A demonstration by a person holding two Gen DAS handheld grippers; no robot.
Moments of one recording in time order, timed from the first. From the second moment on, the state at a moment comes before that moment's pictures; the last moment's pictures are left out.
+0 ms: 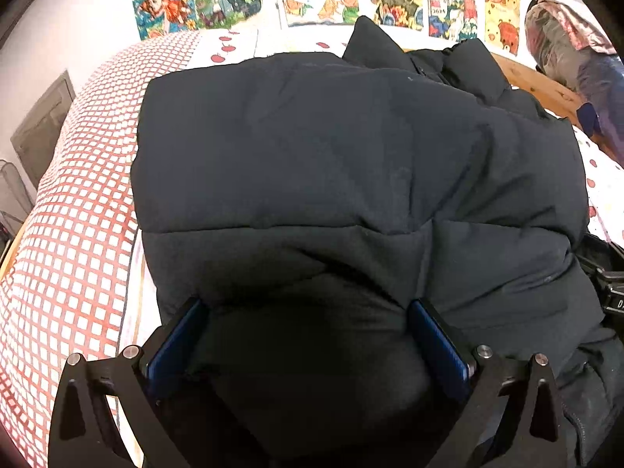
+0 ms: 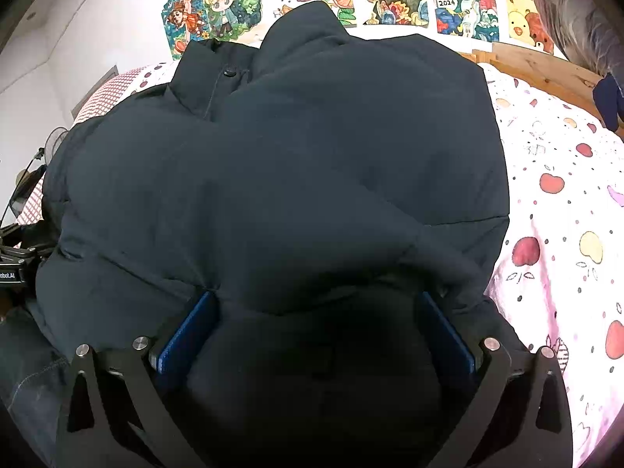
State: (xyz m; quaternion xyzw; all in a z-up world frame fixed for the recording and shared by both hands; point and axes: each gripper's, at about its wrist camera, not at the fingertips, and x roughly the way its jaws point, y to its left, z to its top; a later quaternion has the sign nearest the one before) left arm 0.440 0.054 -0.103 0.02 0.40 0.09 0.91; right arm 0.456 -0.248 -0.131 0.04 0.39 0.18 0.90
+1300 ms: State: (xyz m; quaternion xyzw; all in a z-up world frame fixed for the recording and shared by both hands) left arm 0.671 0.070 0.022 -0.10 0.37 -0.08 0.92; right arm 0.648 -0.206 0.027 0.07 0.37 0.19 0.91
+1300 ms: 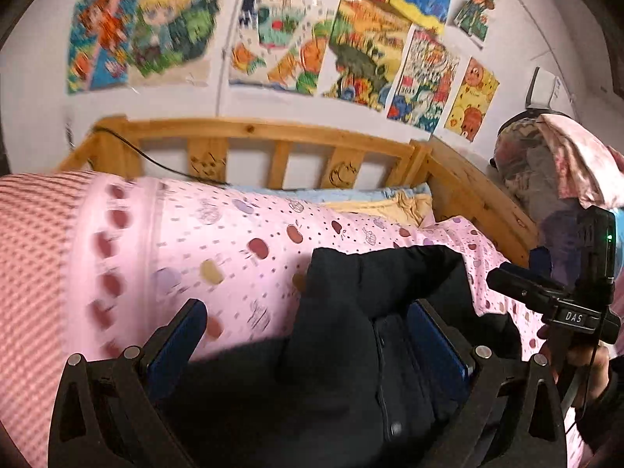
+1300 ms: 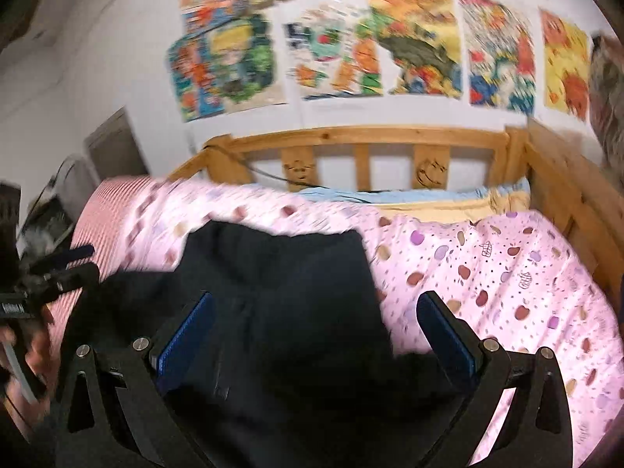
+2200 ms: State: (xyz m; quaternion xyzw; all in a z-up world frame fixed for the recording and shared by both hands) left arm 0.628 0.073 0.029 -0.11 0.36 -0.12 0.92; right arm 0.635 -0.201 0.025 0.09 0.37 0.16 0.91
